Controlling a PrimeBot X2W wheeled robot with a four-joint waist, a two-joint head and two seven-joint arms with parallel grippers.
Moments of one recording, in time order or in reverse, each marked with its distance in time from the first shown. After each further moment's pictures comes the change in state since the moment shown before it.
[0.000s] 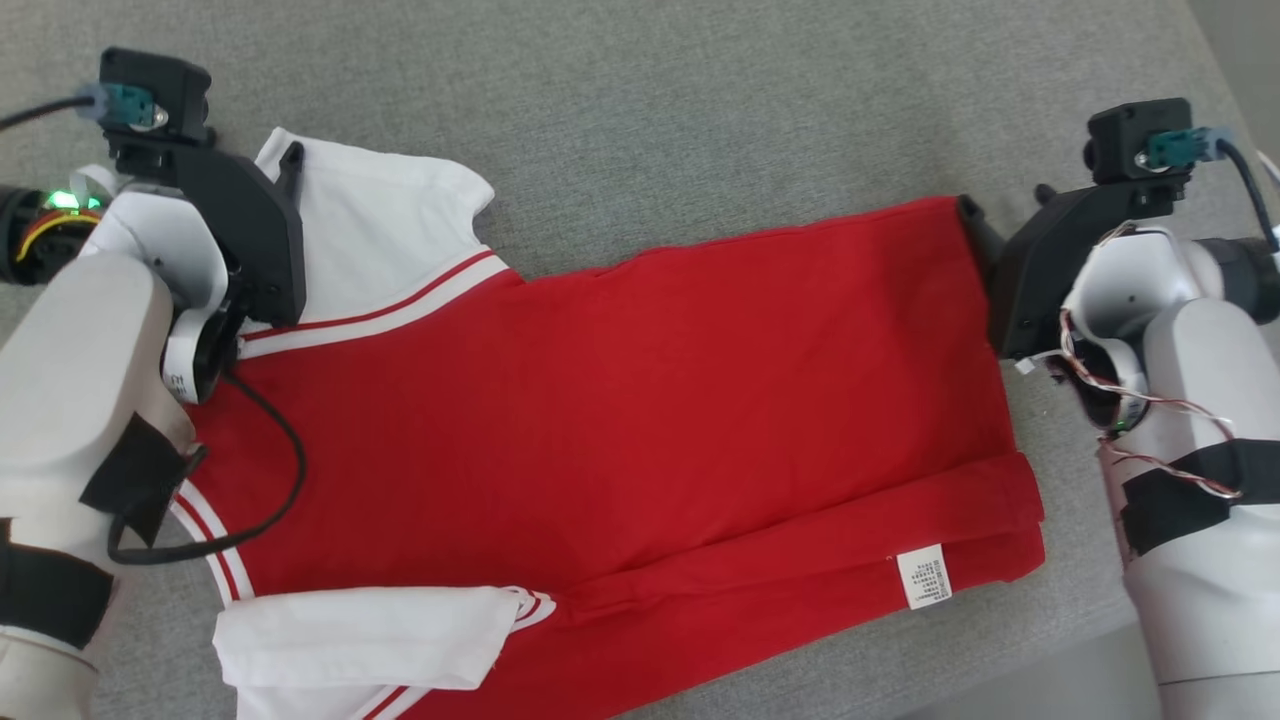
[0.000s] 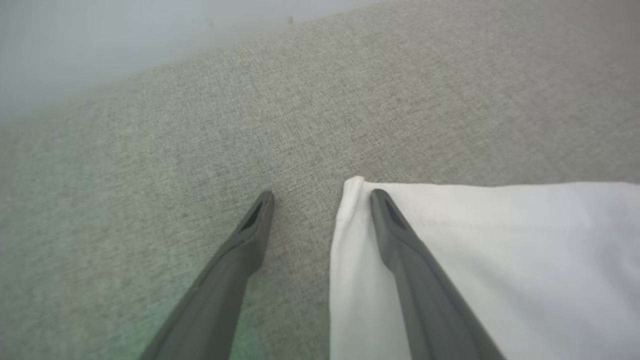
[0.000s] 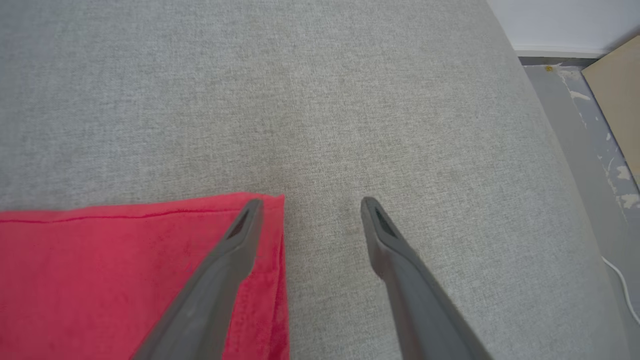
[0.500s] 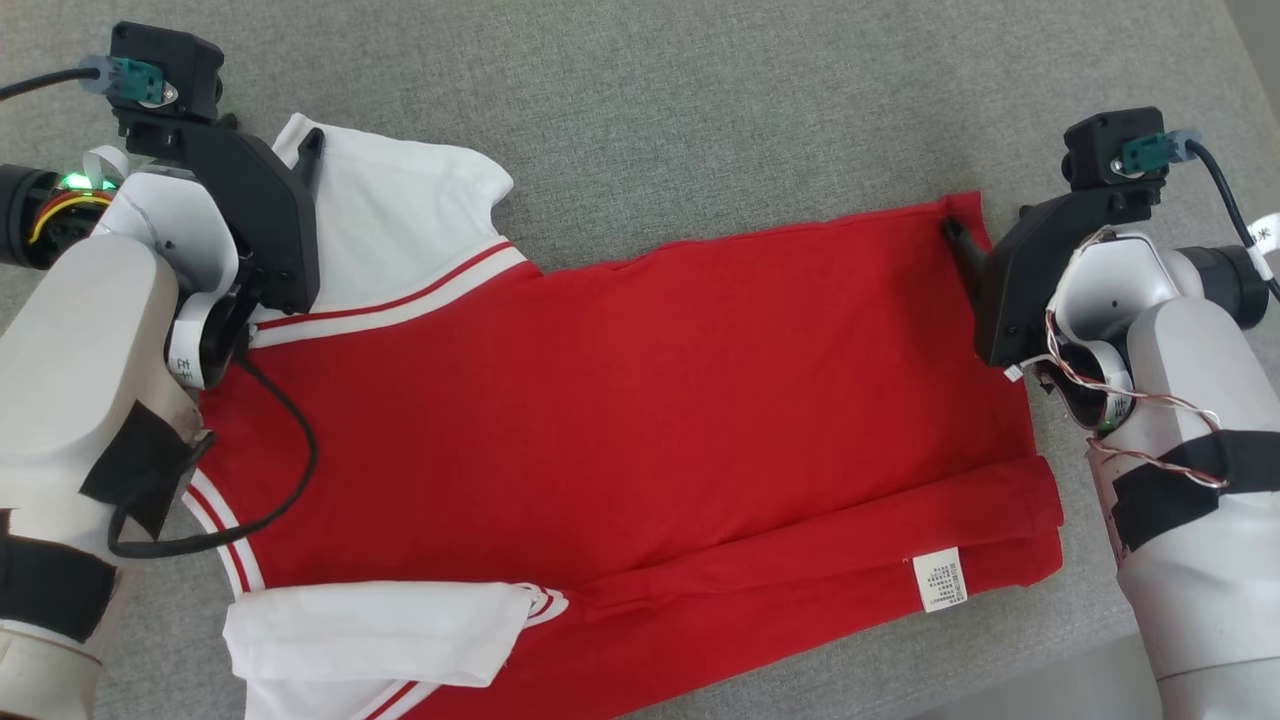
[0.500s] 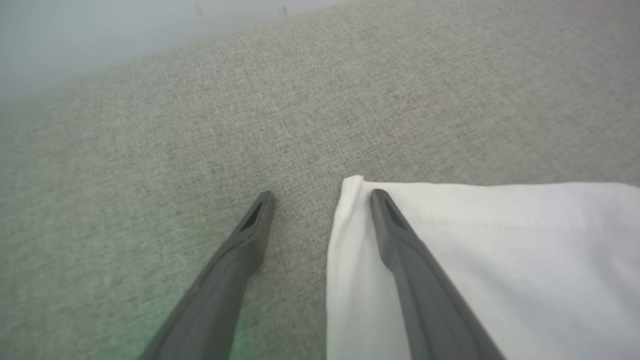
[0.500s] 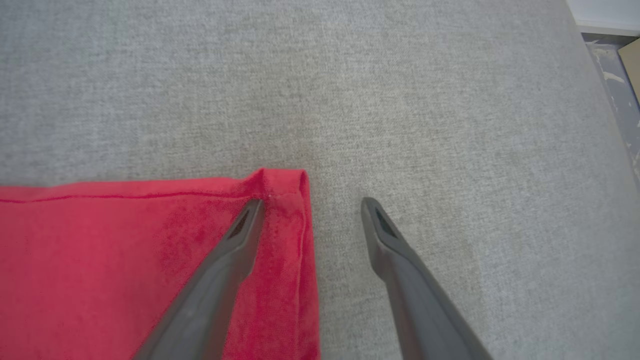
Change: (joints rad) left arm -0.013 -0.004 -0.009 -0.030 -0.033 -0.018 0.047; right arm -0.025 -0.020 0.060 0.073 0.040 0.000 0.022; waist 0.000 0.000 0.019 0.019
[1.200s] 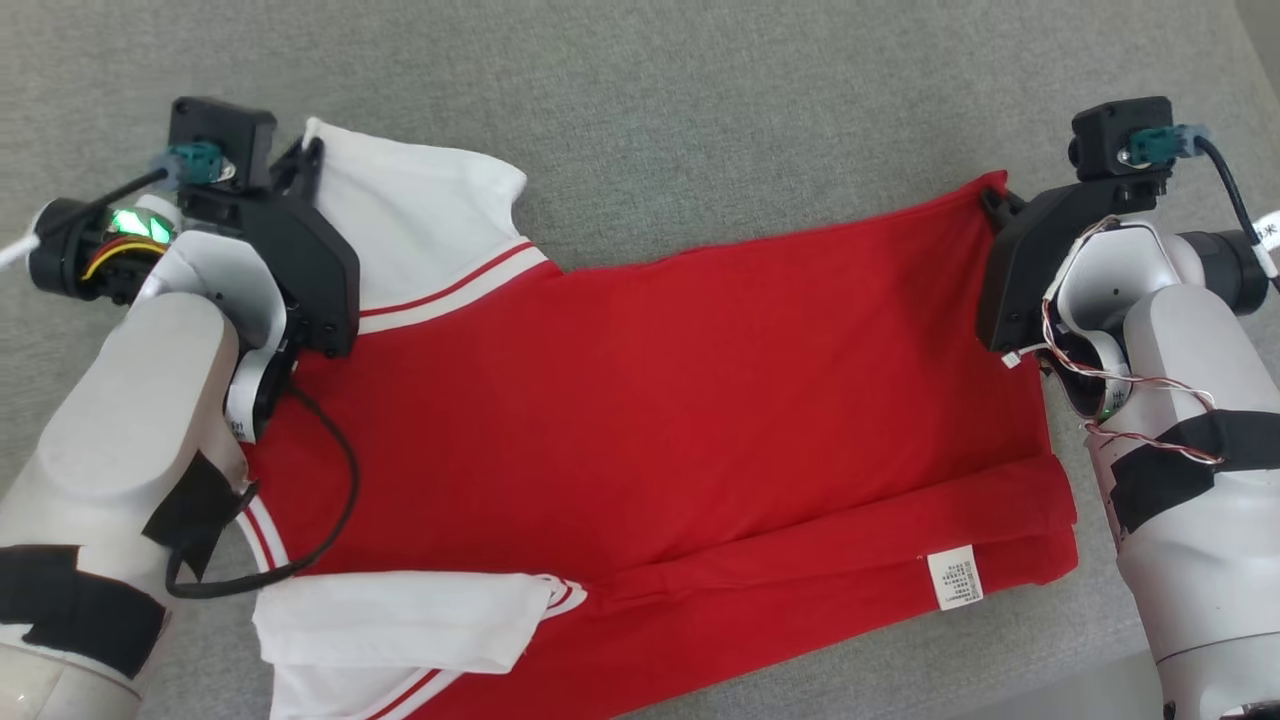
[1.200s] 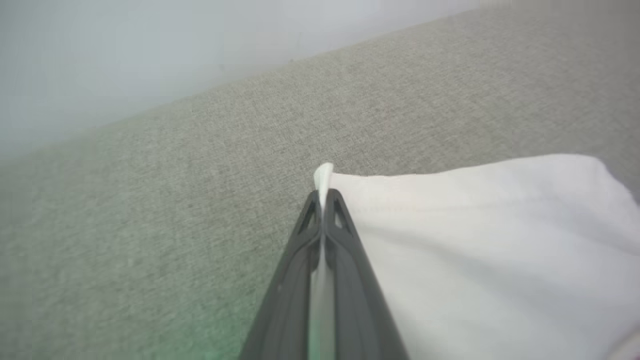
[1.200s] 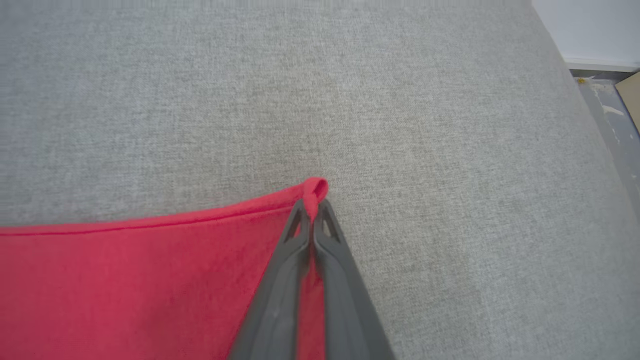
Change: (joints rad) left arm 0.052 -0.027 -0.031 0.006 0.060 0.047 -0.258; right arm -0.049 0.000 0.001 0.096 -0.008 0.000 -0.119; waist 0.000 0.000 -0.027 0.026
